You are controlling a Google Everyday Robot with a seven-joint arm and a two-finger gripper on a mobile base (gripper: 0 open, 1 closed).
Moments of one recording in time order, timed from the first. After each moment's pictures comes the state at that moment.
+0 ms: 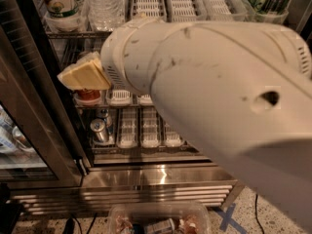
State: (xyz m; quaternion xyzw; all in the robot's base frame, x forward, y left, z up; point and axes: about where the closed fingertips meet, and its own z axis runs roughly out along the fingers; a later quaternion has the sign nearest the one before) arm 0.478 0.082 1.040 -0.37 0.71 0.09 0.59
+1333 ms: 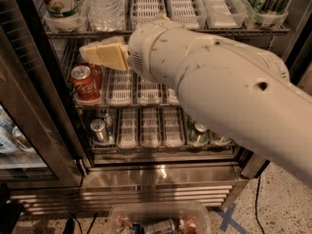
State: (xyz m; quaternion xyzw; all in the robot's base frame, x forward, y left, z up) arm 0.534 0.052 1.038 -0.27 0.71 0.15 0.64
